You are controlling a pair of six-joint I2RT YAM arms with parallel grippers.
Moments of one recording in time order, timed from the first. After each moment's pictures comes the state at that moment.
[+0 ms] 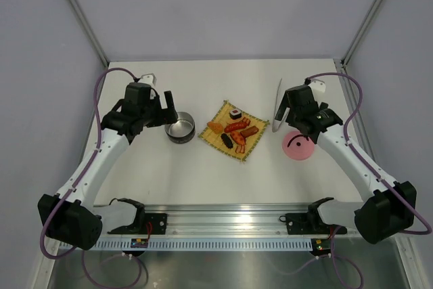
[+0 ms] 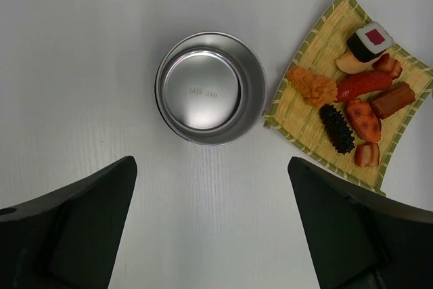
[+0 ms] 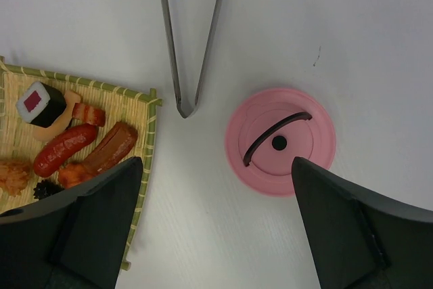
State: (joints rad) left arm -0.29 1.17 1.10 -0.66 -0.04 -0.37; right arm 0.38 1.24 1.08 -0.66 0.46 0.60
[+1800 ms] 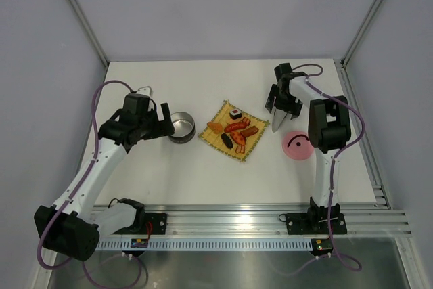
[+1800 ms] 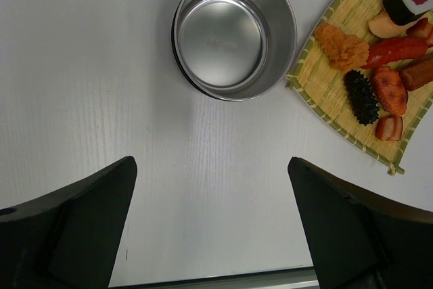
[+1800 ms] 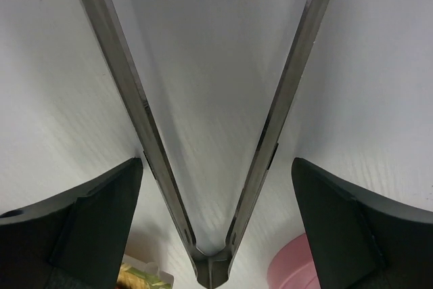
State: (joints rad) left arm -0.29 1.09 1.01 -0.75 -0.05 -0.42; right arm 0.18 2.19 1.69 -0.78 0.21 0.53
